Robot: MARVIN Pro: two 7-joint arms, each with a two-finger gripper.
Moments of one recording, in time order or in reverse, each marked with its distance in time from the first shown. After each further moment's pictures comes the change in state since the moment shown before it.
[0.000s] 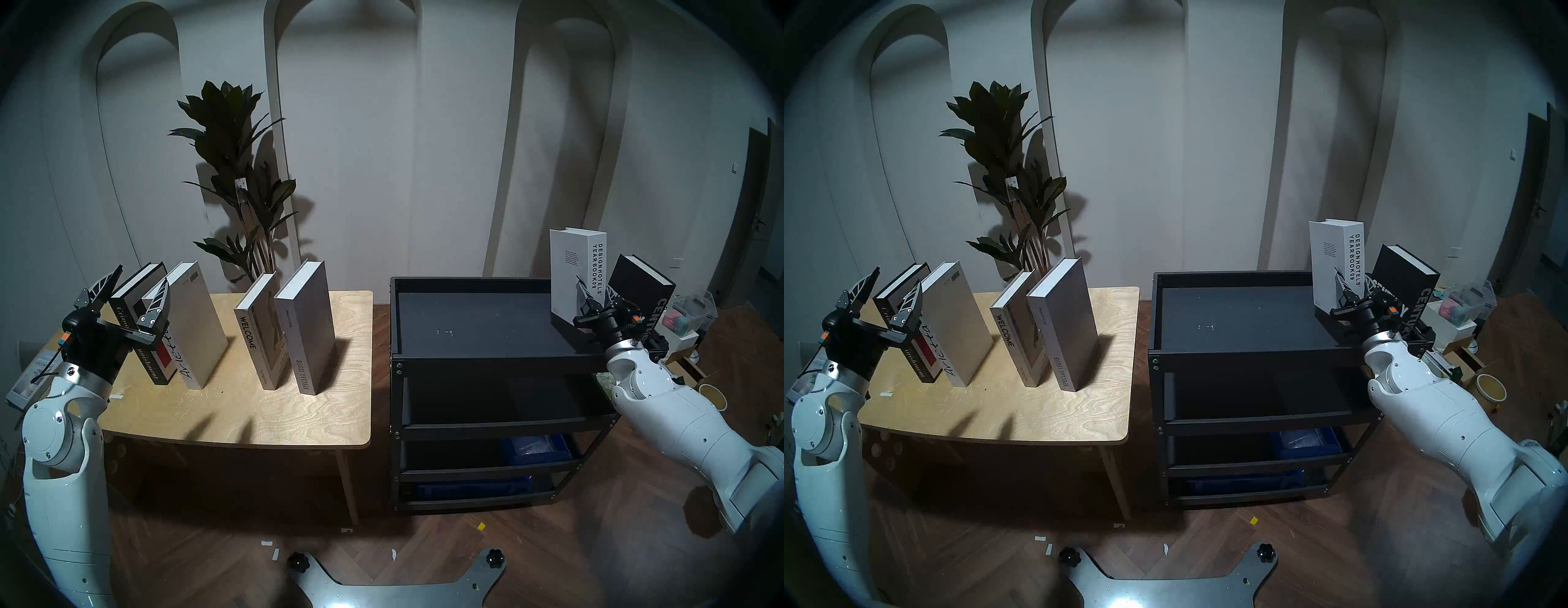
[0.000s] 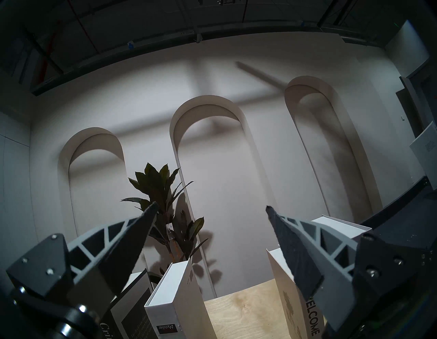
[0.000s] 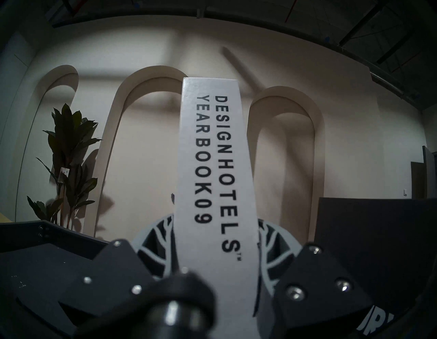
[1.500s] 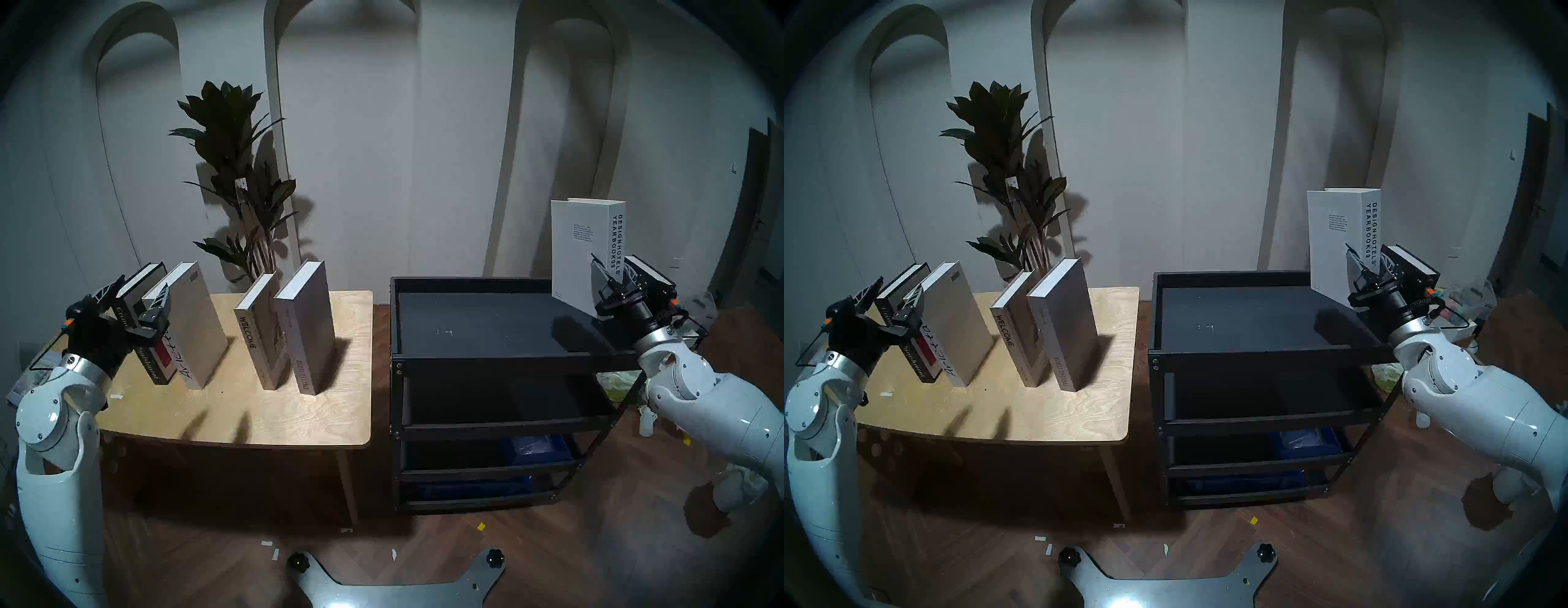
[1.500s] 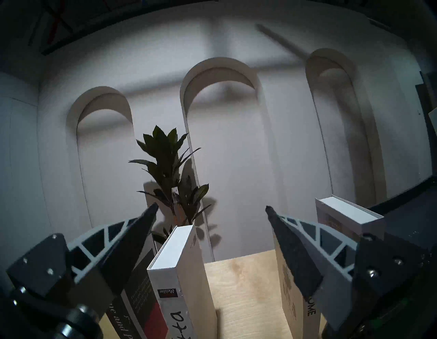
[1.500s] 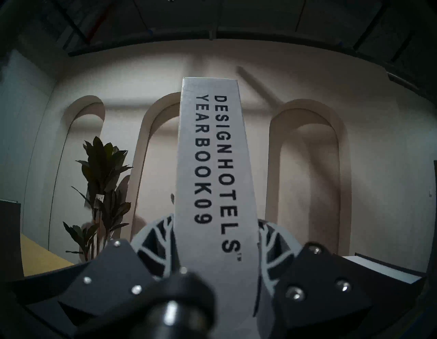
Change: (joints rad) left arm 0.021 0.029 0.005 -0.055 -0.020 0.210 0.089; right arm -0.213 0.336 0.059 -0.488 0.118 -0.021 -0.084
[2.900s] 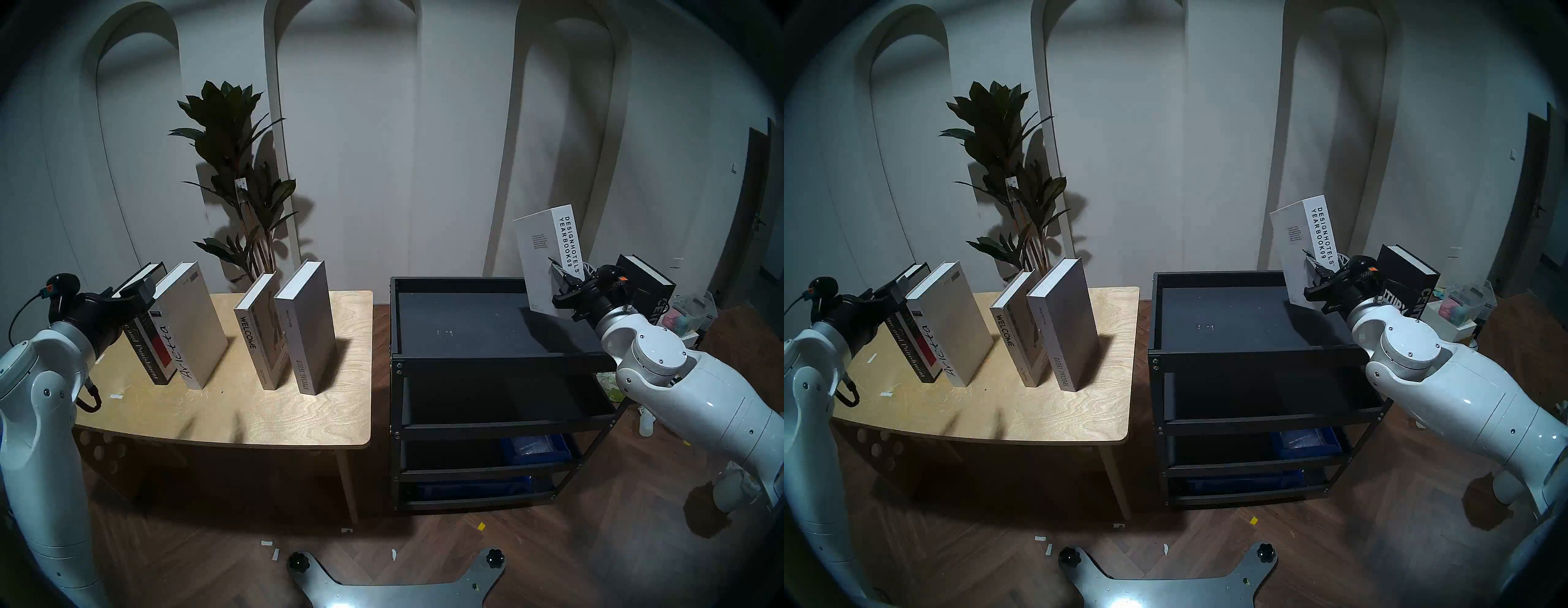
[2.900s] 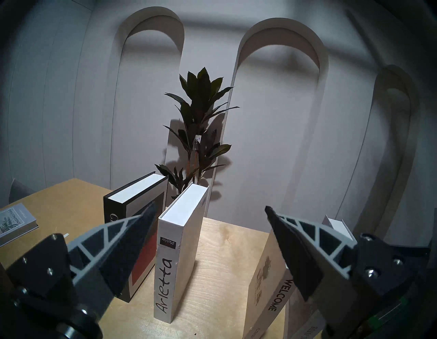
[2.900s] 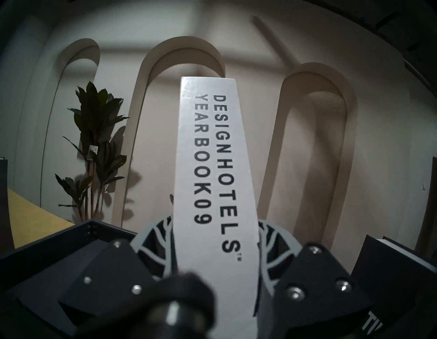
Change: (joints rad) left arm -0.076 0.006 -0.034 -0.218 -0.378 0.637 0.421; right arm 0.138 -0.065 -0.053 -0.151 -0.047 0.432 -0.187
